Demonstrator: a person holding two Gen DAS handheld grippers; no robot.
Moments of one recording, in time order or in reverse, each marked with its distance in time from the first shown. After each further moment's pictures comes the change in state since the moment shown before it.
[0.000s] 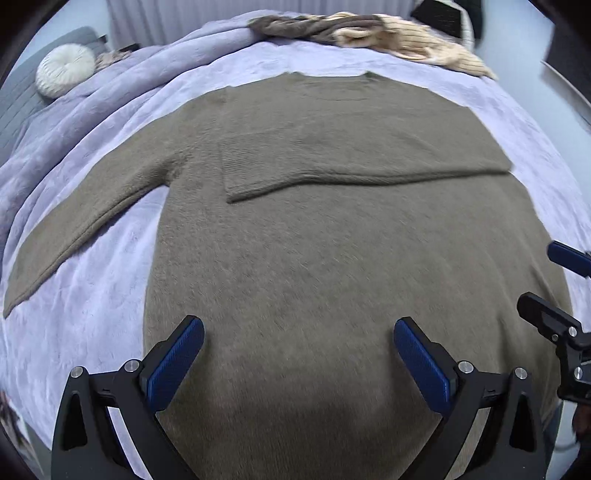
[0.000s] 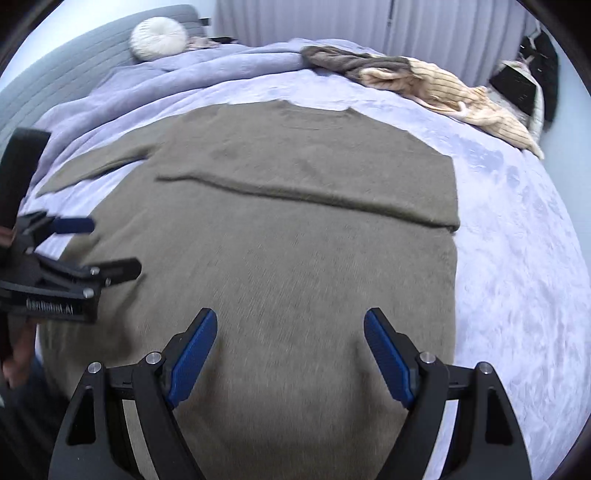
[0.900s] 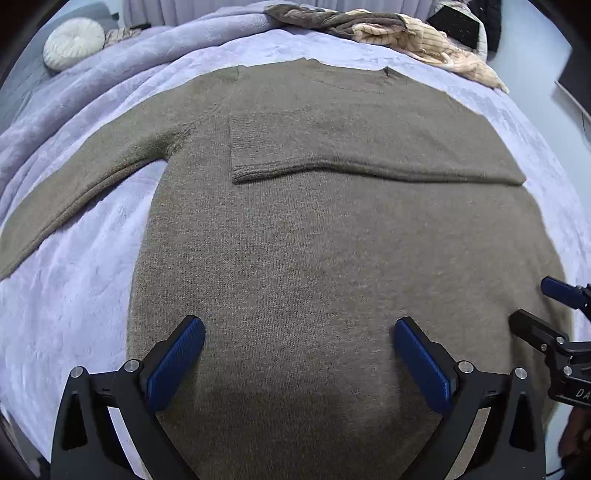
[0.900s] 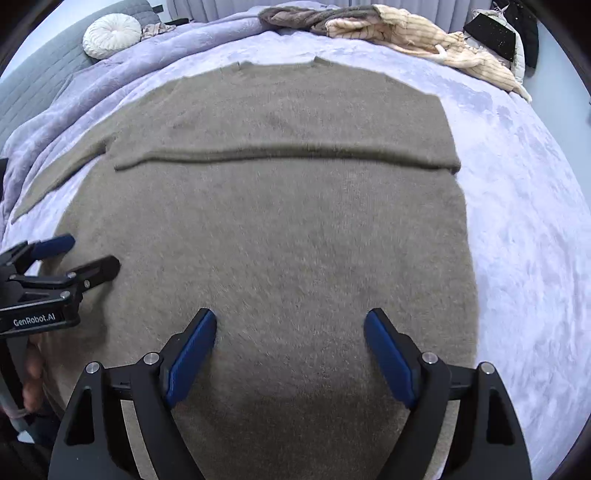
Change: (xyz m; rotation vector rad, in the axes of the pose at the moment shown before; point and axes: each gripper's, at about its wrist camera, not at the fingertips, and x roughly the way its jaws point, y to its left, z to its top) left arm 0.031 0.018 0.016 -0.084 0.022 -0.073; right arm 0.024 -0.021 -0.004 0.131 0.127 -0.002
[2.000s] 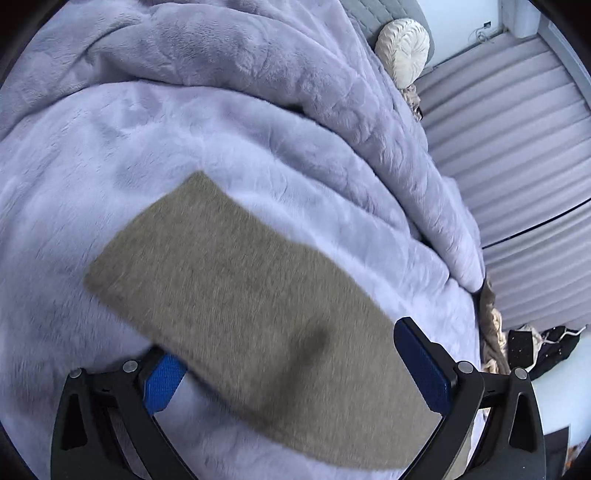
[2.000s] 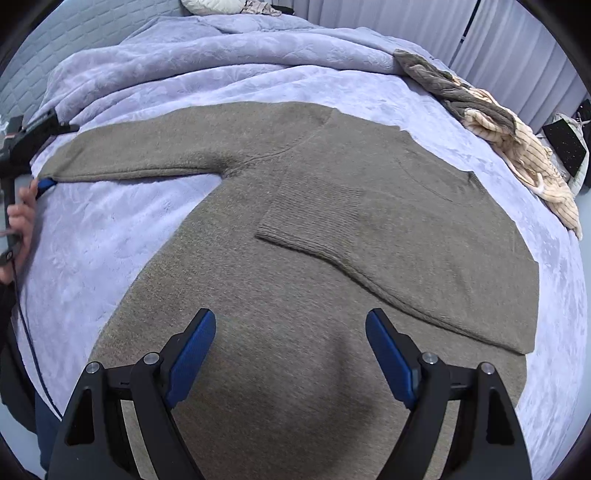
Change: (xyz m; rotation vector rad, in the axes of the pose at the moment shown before) left arm -0.013 0.427 -0.019 -1.048 -0.403 -0.131; right arm 0.029 0.186 0.086 -0.355 -0.021 -0.001
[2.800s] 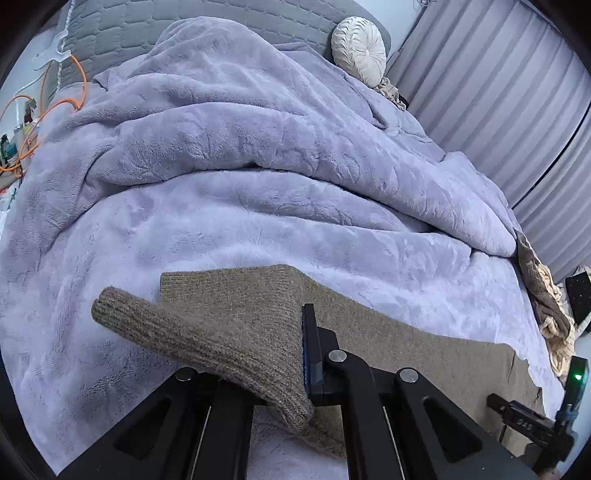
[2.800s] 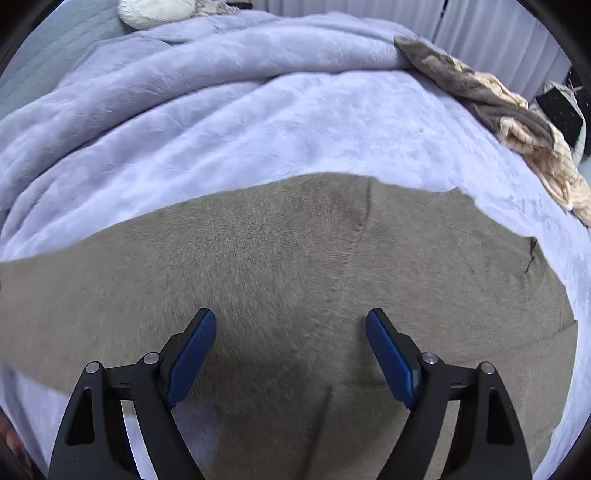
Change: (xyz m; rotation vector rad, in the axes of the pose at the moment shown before) left arm -0.036 -0.058 -0.002 0.293 -0.116 0.204; right arm 0.108 0.014 0.157 0.190 0.050 -0.008
